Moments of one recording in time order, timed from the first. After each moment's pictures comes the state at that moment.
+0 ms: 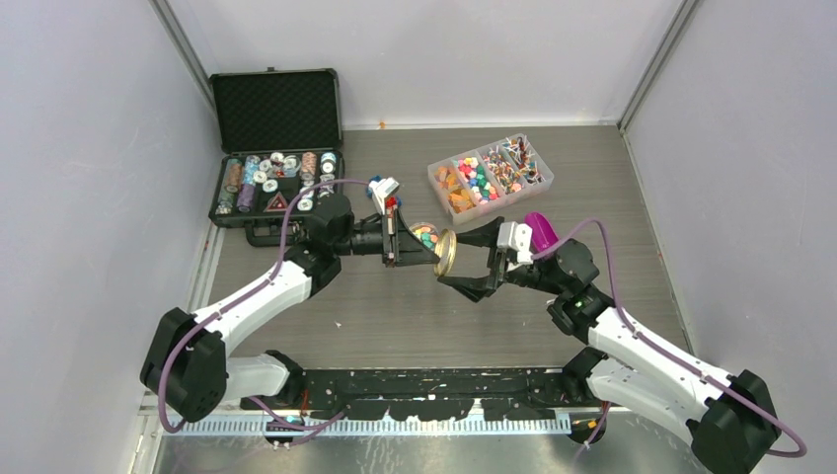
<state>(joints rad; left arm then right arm) -0.58 1.23 0.75 0.34 0.89 -1.10 0.65 0.85 0.47 0.60 -0.68 -0.05</state>
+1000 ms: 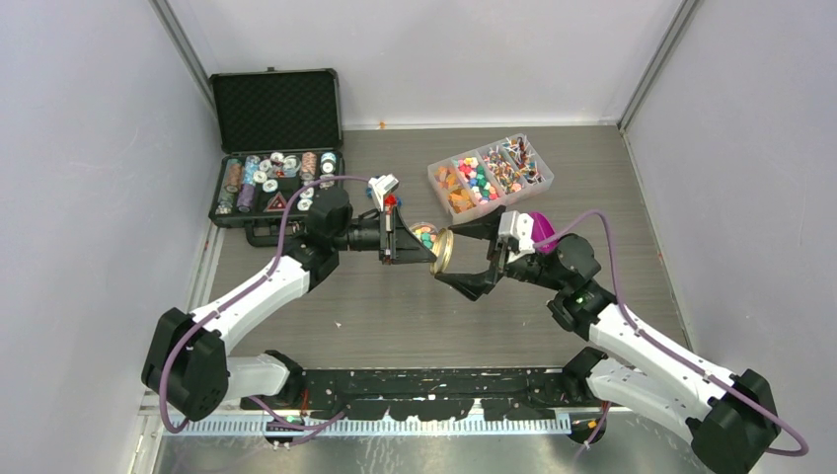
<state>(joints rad) -0.55 1.24 0.80 0.24 0.95 -1.06 0.65 0.84 0.53 0.55 -0.63 0.02</state>
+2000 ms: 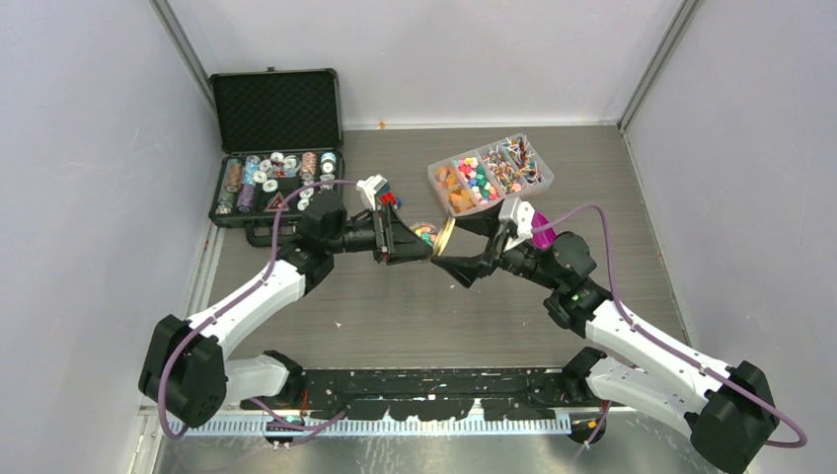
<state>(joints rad) -0.52 1.22 0.77 0.24 0.88 -1.11 0.67 0.89 0.55 0.60 -0.52 0.09</state>
